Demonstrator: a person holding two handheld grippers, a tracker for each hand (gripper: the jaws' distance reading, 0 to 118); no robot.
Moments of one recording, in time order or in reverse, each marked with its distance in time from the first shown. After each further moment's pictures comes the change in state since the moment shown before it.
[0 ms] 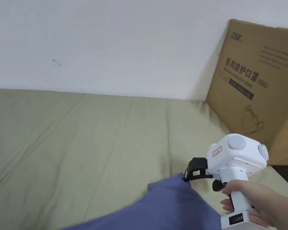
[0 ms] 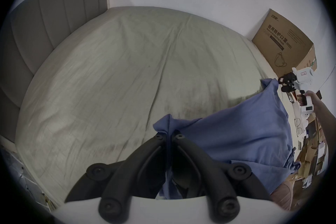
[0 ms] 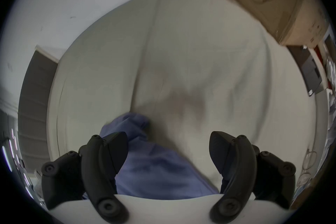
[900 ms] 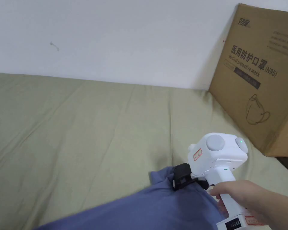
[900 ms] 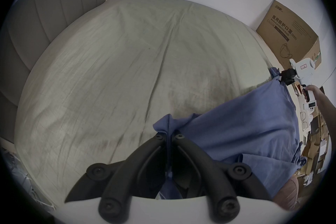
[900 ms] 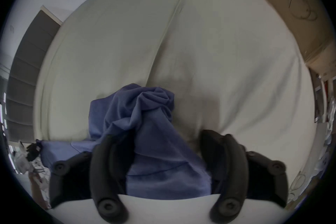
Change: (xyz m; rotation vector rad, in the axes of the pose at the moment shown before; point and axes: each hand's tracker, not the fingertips) left arm -0.004 -0.009 -0.029 -0.068 0.020 -0.022; right arm -0.049 -0.029 -0.029 -0.088 -0.072 0.295
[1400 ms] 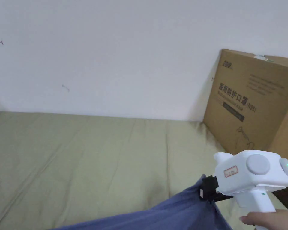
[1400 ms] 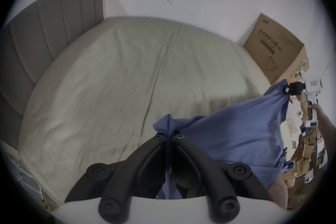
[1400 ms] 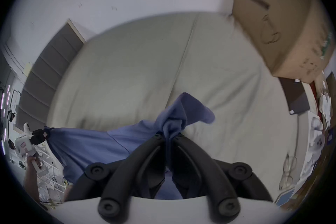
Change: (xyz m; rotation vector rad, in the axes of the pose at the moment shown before) left arm 0.011 0.028 0.096 0.179 -0.089 -0.009; right arm -0.001 -0.098 0.198 0.321 0.103 -0.021
